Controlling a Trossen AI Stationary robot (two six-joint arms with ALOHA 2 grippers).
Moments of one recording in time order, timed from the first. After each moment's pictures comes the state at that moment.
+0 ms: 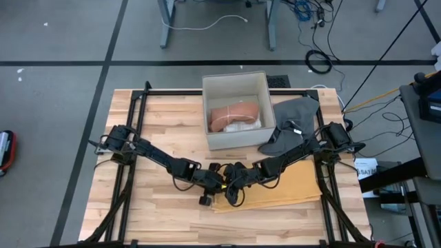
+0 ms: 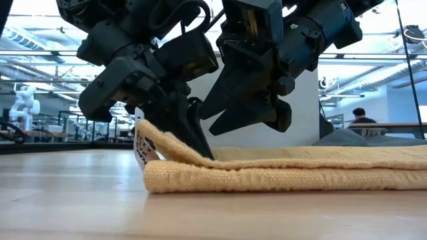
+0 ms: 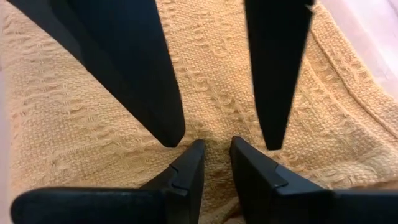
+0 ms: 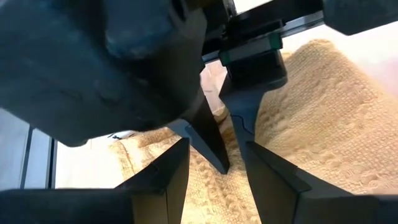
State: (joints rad) left arm -0.30 1.92 0.97 0.11 0.02 -0.02; right arm 0.31 1.89 1.04 0.16 0.10 0.79
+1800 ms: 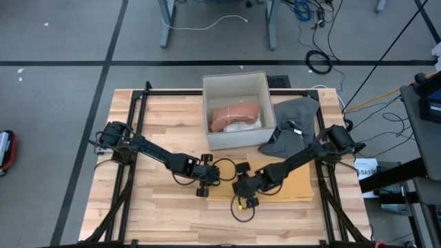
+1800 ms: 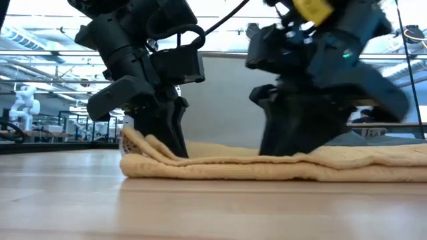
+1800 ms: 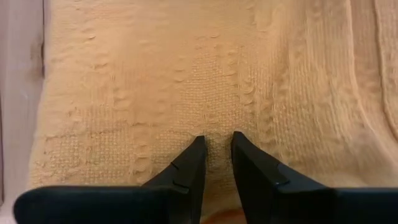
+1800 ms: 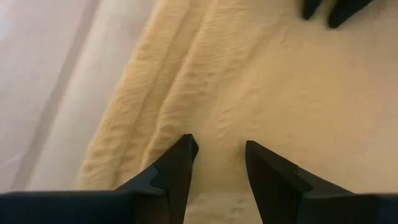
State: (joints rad) left arm -0.25 1.91 0.98 -0.21 -0.11 -0.10; right arm 0.39 1.89 1.04 -0.21 0.15 0.08
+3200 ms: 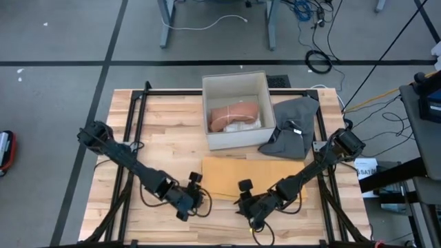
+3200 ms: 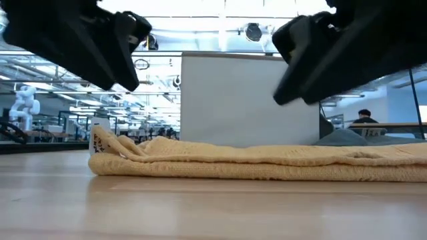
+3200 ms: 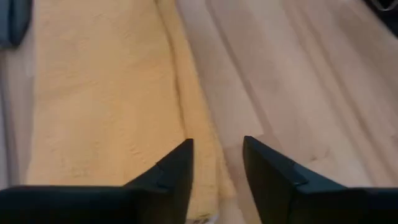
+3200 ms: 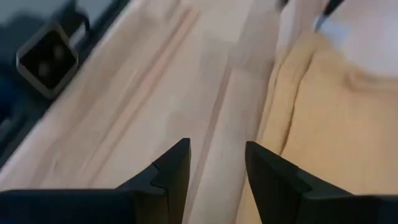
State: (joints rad) left arm -0.57 1.63 0.97 -0.25 -0.29 -0.07; right arm 0.61 1.82 1.03 0.02 0.32 0.16
